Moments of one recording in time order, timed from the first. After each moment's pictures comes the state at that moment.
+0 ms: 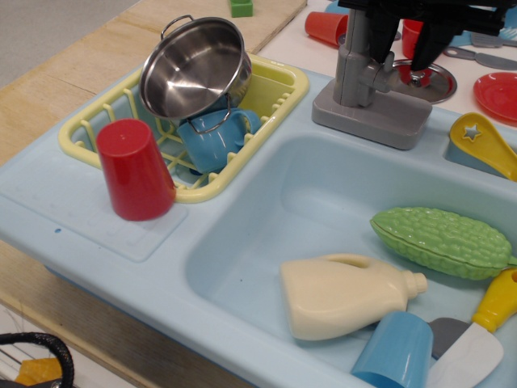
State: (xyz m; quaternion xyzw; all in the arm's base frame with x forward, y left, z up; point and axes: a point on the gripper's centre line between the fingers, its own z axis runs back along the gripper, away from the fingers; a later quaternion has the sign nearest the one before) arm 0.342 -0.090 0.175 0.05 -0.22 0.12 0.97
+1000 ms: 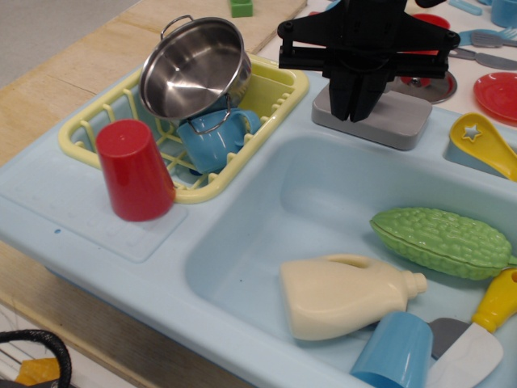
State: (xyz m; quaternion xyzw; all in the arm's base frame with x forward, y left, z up) arm 0.294 -0.072 0.151 0.02 -0.16 0.21 0.97
